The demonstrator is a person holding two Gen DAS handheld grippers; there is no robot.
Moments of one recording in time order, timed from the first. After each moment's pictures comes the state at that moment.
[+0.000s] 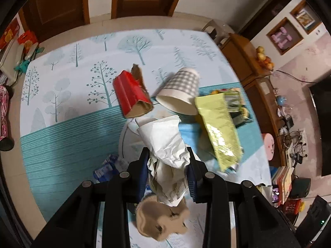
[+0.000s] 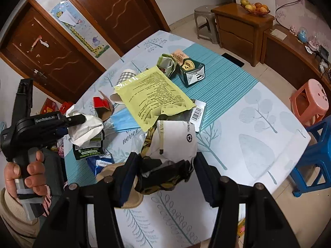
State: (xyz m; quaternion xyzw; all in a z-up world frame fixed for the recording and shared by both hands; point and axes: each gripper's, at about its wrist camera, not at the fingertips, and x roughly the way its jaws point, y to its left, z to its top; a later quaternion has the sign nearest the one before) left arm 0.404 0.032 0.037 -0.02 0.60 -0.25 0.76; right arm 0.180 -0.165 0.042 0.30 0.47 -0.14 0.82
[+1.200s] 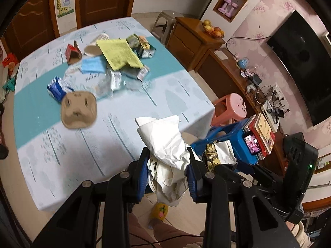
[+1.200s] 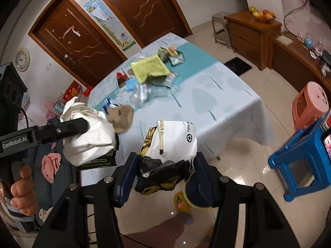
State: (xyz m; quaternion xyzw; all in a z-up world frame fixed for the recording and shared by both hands) left arm 0.057 -0.018 0.115 0.04 0.56 -0.33 0.76; right arm -0.047 -0.198 0.064 0.28 0.46 -0.05 0.84
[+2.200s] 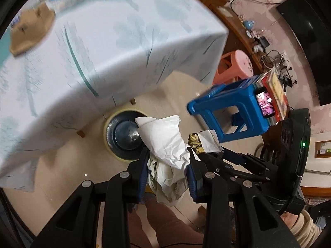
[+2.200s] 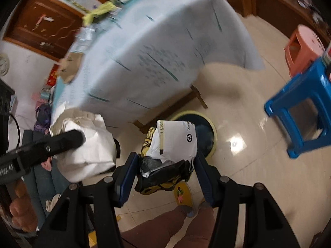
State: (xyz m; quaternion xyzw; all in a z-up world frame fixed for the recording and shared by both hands) left arm -0.010 -0.053 -0.075 0.08 0.66 -0.33 0.67; right arm -0.112 -0.208 -0.108 0.34 0.57 -0.07 0.75
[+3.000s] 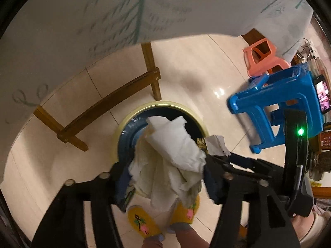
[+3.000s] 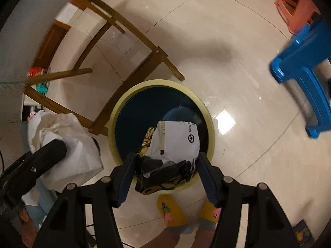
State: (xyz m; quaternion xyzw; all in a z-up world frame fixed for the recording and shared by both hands) left arm 0.036 -0.044 -0.350 0.12 0.64 -0.31 0.69; right arm -0.059 -0.192 -0.383 0.35 0.62 -0.13 0.69
